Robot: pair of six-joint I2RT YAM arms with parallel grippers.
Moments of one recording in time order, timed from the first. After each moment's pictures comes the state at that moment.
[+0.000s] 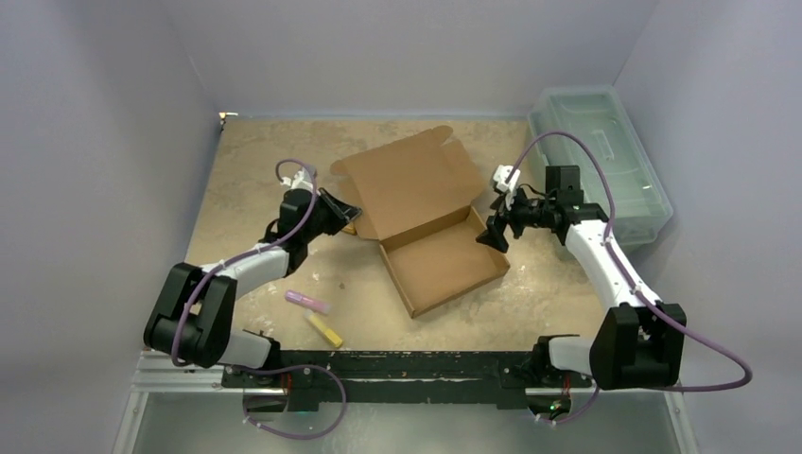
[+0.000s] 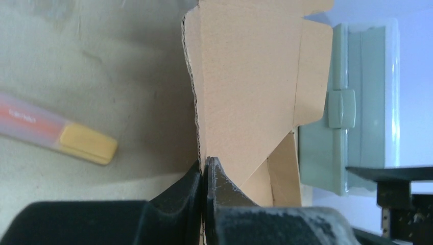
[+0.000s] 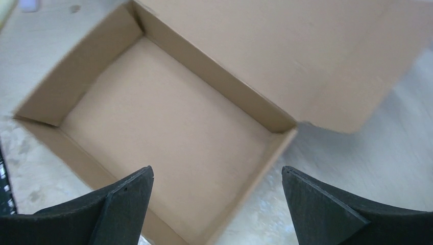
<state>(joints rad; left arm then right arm) -0.31 1.42 0.58 0.42 0.18 -1.01 0.06 1.26 0.94 -0.56 -0.85 -0.77</state>
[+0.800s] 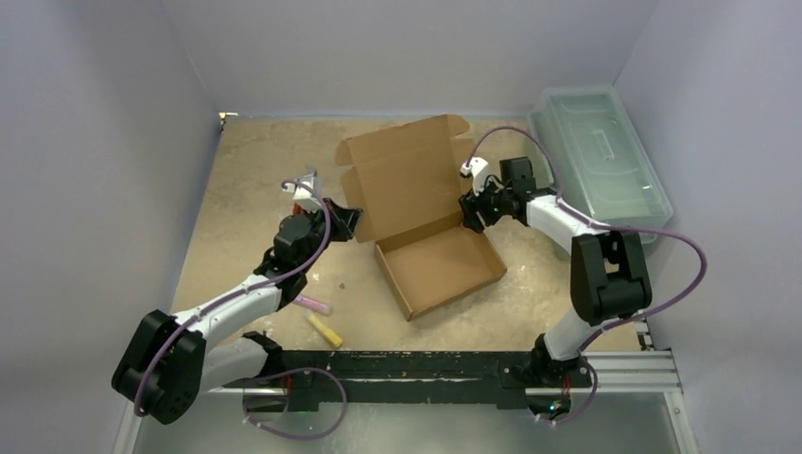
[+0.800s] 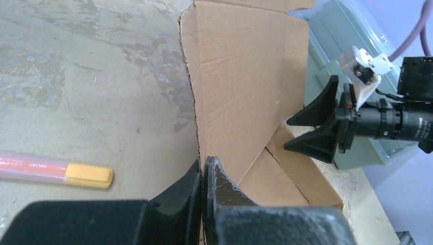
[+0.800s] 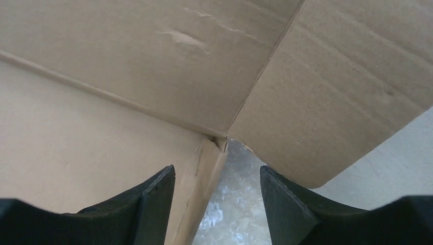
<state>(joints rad) -0.49 1.13 0.44 0.57 -0.03 -0.59 0.20 1.62 1.00 -0.27 -0.43 -0.45</state>
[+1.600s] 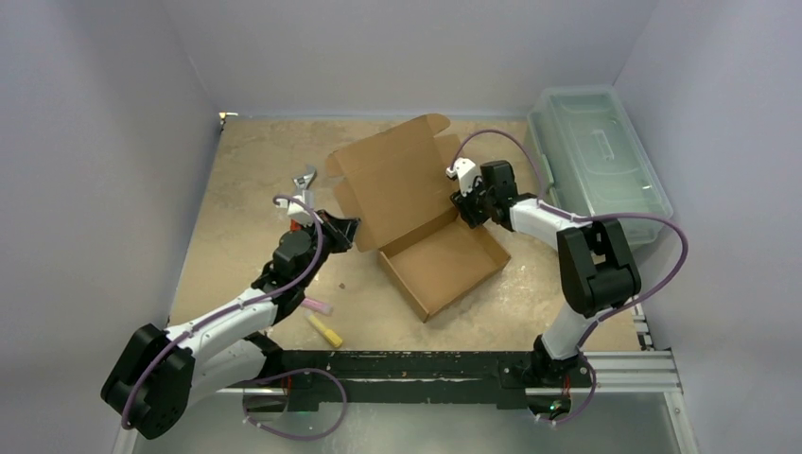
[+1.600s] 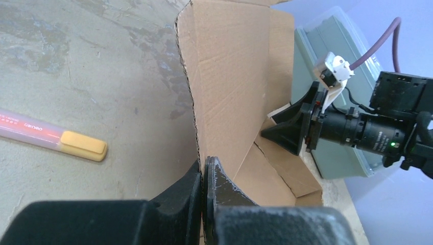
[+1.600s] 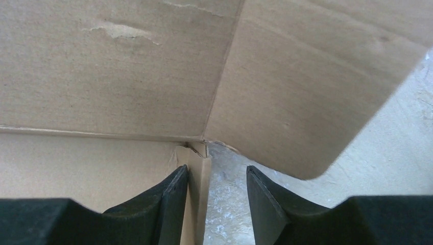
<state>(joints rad) -0.56 1.02 0.35 0.56 -0.17 -0.71 0.30 1.70 0.99 -0.09 -0.14 -0.40</state>
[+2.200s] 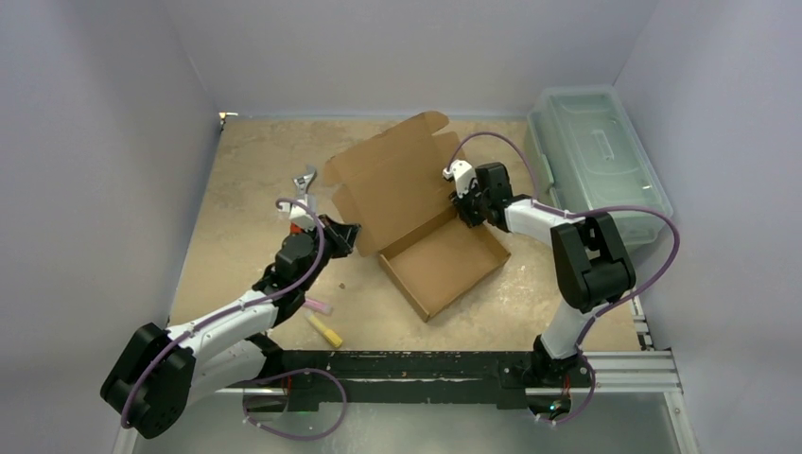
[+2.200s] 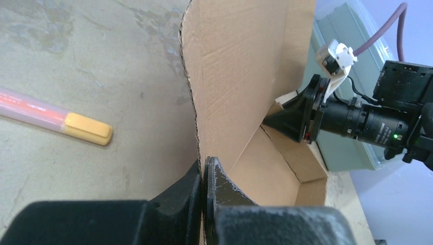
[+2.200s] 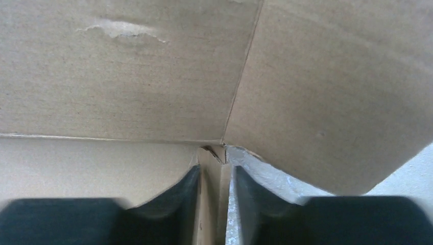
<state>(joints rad) -0.58 1.02 0.32 0.53 -0.17 -0.74 0.33 1.75 0.99 -0.04 -0.13 -0.36</state>
